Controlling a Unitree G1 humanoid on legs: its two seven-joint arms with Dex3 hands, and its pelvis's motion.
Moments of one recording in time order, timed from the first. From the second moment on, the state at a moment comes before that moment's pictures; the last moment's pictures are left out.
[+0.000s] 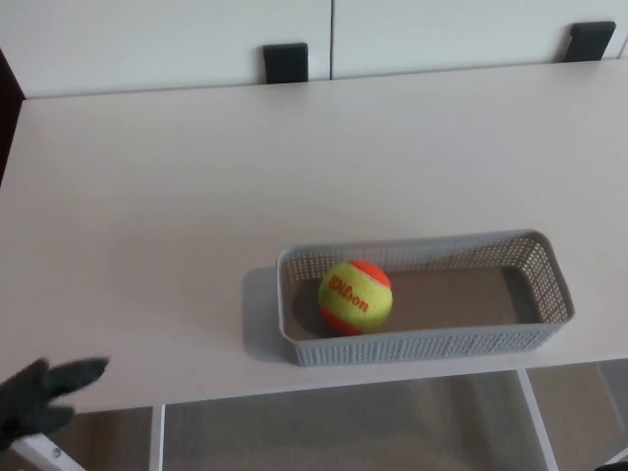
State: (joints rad) left_arm 0.79 0.43 0.39 -0.63 0.12 -0.05 -0.45; right_arm 0.28 -0.48 -0.03 0.44 -0.12 -0.06 0.17
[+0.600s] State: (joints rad) left_arm 0.81 0.54 0.50 0.04 -0.11 -0.24 -0.71; right_arm 0.31 -0.48 -0.03 0.53 -0.12 -0.12 0.15
